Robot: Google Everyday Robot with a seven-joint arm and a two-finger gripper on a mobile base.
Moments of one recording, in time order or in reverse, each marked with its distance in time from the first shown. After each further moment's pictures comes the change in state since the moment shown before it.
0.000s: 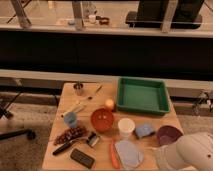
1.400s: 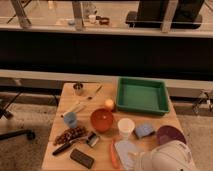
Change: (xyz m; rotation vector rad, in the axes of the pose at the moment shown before) arm -0.076 0.008 0.047 0.066 -0.056 0.098
